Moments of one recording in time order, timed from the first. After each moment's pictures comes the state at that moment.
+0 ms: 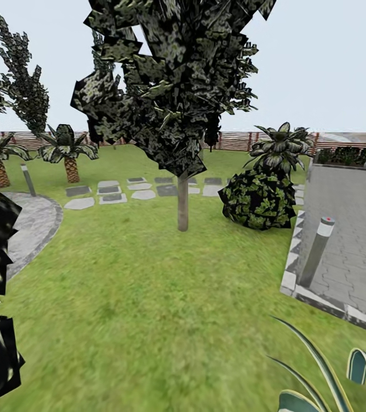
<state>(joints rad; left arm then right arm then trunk) -0.04 0.05 -0.05 -0.07 -0.01 -0.46 0.02 -0.06 0.10 -0.11 -0.38 0.00 0.11 0.01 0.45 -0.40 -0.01</state>
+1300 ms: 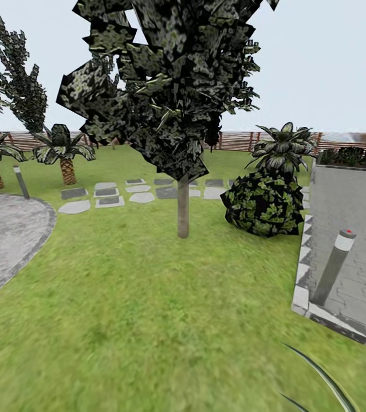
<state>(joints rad) -0.04 0.05 -0.05 -0.07 -0.01 -0.46 0.02 -0.06 0.10 -0.11 -0.38 0.00 0.11 0.01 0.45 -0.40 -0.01</state>
